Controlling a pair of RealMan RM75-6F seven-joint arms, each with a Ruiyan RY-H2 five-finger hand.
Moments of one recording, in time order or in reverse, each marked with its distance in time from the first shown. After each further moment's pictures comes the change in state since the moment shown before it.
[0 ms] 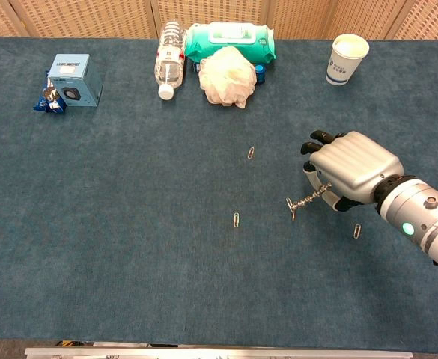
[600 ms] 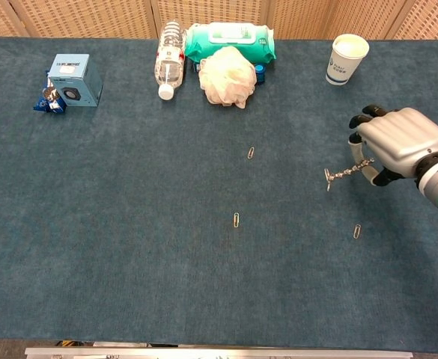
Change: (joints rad) left arm -0.008 0.006 -0.002 -0.020 0.002 -0.004 0.021; right arm -0.049 0.064 0.055 0.061 0.084 0.057 0.073
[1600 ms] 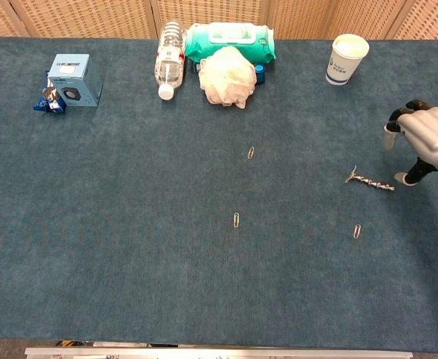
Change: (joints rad) left arm -0.017 0.016 -0.001 -0.047 0.005 -0.006 0.041; right arm -0.068 0.025 0.034 0.069 0.025 0.033 0.107
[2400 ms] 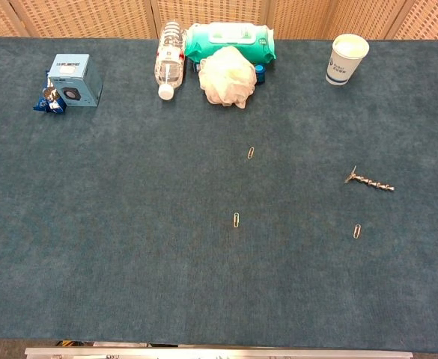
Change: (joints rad) left arm -0.038 0.050 -0.009 -0.167 -0.006 -0.014 0.144; right arm -0.318 0.209 -0.047 0.080 -0.438 0.195 0.564
